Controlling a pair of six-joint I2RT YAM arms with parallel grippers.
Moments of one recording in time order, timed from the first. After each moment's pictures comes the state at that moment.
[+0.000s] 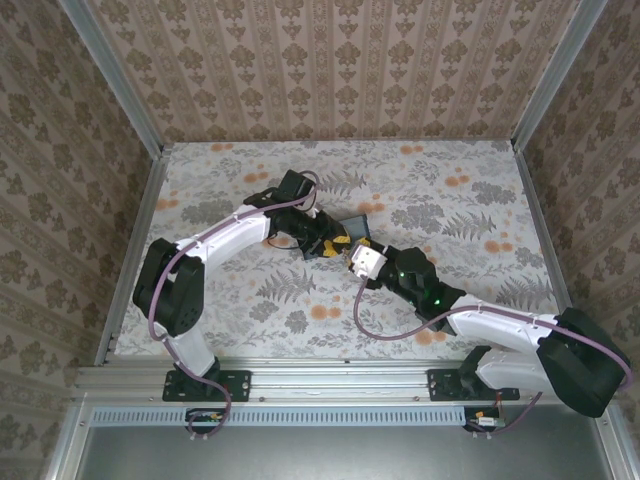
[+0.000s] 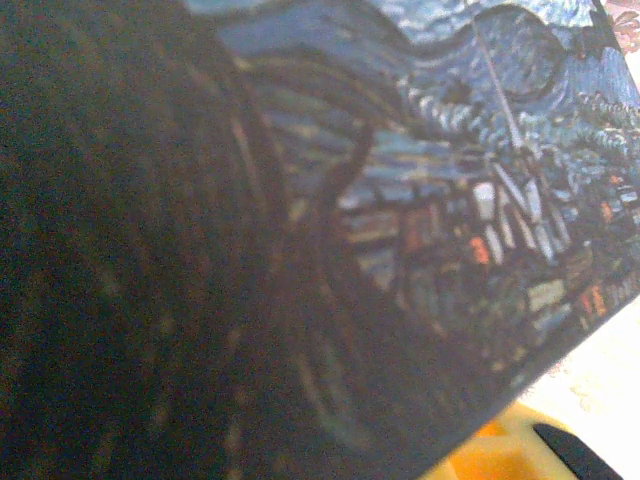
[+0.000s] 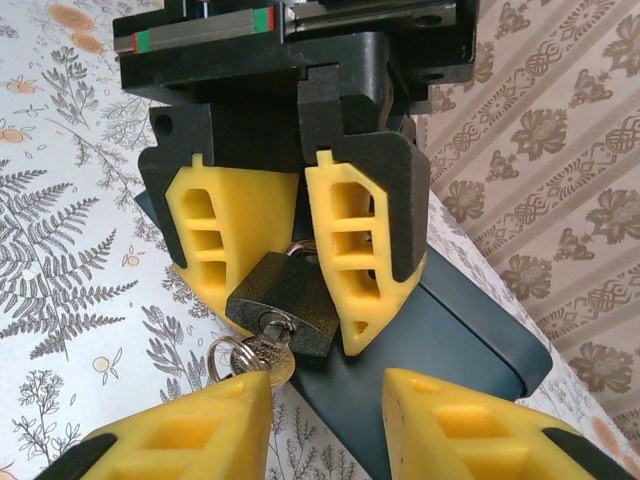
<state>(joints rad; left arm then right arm) -0.64 1.74 1.30 -0.56 0.71 -1.18 0.74 1.17 0.43 0.48 0.07 -0.59</state>
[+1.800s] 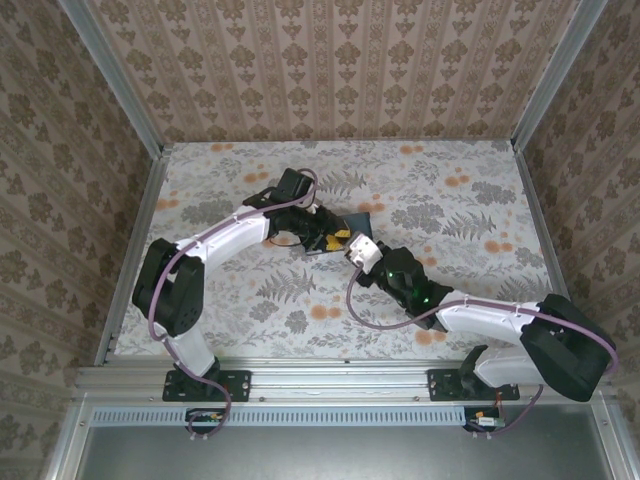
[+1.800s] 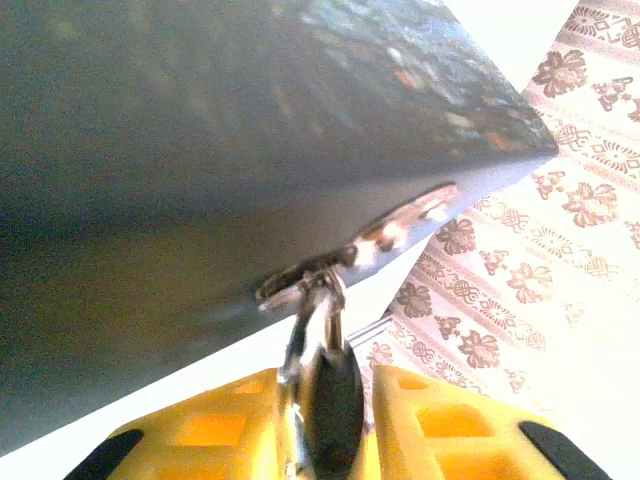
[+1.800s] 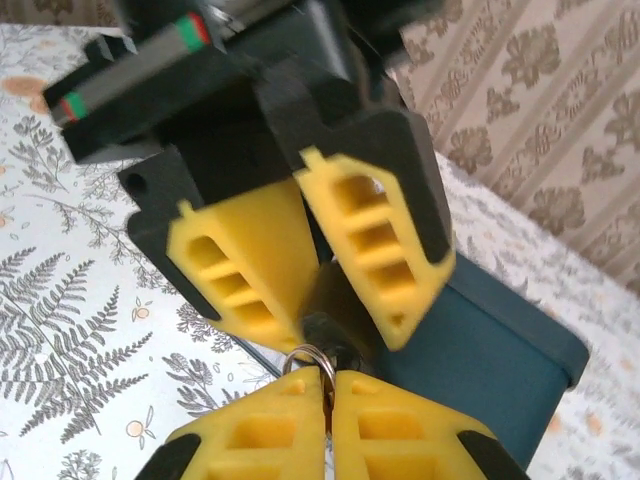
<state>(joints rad) -0.64 1.73 1.29 -0.47 0.69 -1.26 0.78 1.28 0.47 0.53 0.19 -0.26</state>
